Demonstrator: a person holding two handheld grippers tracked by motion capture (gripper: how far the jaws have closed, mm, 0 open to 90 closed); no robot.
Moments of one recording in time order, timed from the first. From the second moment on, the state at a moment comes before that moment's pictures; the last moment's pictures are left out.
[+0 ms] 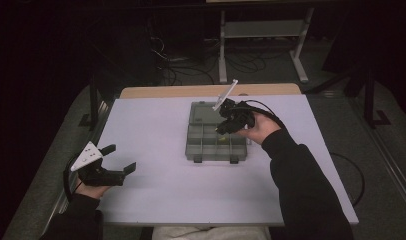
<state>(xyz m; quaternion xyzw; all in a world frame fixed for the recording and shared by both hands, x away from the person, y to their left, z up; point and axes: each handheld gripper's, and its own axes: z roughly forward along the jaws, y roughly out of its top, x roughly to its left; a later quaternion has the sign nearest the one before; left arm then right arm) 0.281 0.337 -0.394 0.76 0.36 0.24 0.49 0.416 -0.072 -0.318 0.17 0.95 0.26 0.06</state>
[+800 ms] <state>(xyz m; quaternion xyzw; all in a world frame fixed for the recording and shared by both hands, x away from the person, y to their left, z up) 0.281 0.338 -0.394 0.76 0.35 0.24 0.50 0.463 -0.084 -0.365 0.26 0.93 0.24 0.05</state>
